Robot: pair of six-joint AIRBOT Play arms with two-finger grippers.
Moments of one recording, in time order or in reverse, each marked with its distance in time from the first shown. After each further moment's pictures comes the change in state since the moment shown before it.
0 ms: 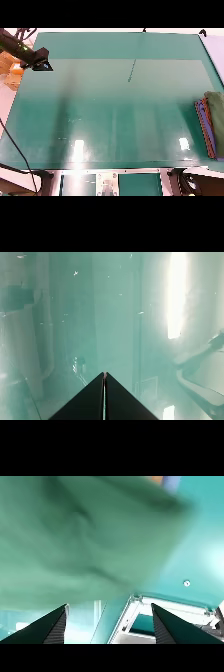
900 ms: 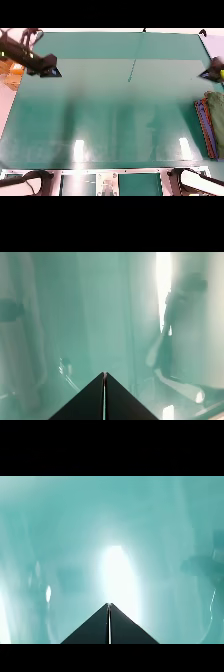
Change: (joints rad) left arm -0.108 0.308 -0.389 -0.037 0.146 0.000; right arm 0.821 0.165 0.015 0.473 -0.346 -0.215
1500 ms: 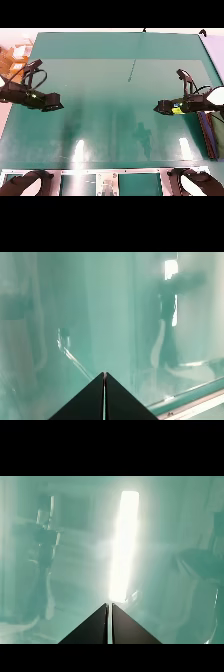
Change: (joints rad) left arm -0.044 0.407 -0.557 0.030 0.121 -0.011; right arm 0.423 0.320 -0.591 0.005 -0.233 -0.028
